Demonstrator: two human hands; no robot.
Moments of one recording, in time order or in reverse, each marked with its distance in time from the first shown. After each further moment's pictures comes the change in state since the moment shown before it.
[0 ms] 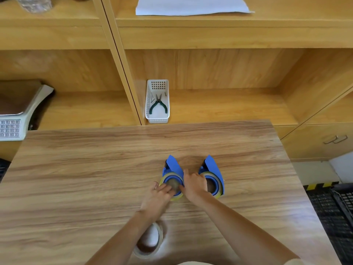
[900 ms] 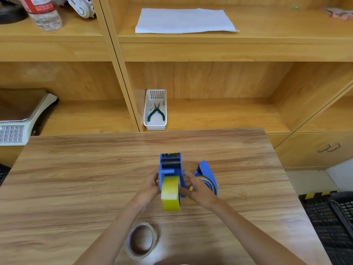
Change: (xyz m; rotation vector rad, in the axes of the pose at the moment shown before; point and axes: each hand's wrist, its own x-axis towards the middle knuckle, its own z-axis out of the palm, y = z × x) left_hand 0.006 -0.007 -0.056 -1.553 0.245 -0.421; right_hand -0.049 0.041 -0.035 1.087 -0.111 -0.305
